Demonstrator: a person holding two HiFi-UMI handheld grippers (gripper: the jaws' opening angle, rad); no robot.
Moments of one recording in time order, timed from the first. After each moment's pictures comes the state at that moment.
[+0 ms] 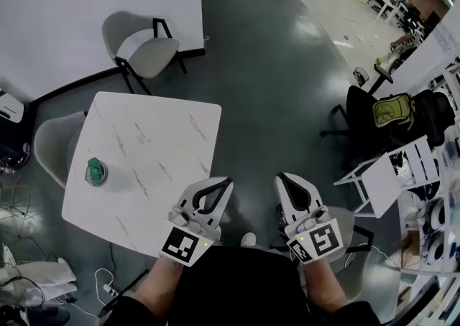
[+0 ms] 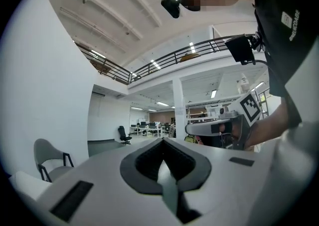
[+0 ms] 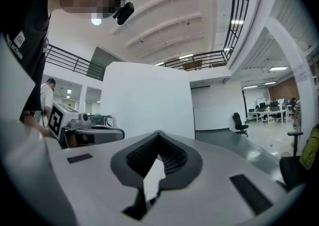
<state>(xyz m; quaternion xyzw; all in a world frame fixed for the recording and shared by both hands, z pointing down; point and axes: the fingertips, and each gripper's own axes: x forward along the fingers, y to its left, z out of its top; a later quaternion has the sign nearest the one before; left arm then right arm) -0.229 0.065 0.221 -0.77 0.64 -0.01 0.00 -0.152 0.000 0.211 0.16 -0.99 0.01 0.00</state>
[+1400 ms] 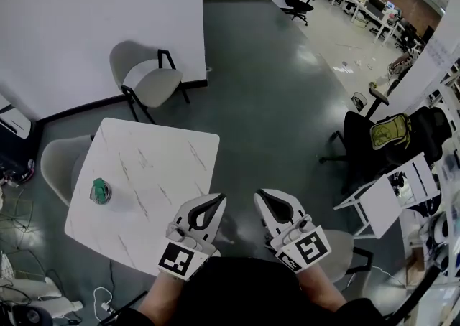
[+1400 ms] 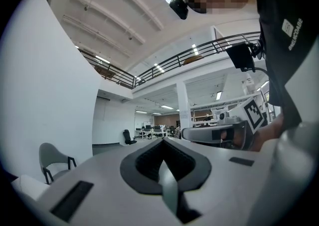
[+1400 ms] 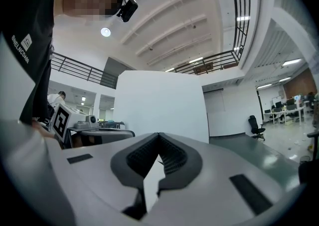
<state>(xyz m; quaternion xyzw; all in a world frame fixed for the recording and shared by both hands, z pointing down) -0.228 0.064 0.190 -0.75 0.67 0.00 0.01 -0.173 0.014 0.182 0.08 -1.00 0.00 -0.04</state>
